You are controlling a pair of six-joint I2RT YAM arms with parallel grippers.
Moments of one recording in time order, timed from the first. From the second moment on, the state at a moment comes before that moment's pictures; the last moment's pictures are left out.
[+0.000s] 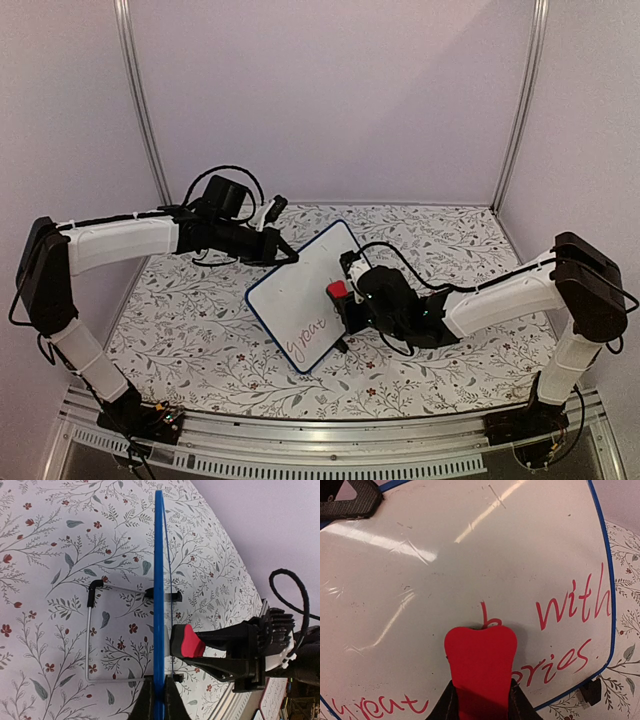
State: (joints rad) left arm -0.60 1.63 1.17 -0.27 0.50 -0.38; right arm 1.07 1.75 0.89 0.30 0.38 0.37
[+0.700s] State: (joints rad) left arm -0.60 1.63 1.17 -0.27 0.50 -0.38; right arm 1.07 1.76 0.88 0.34 0.38 0.37
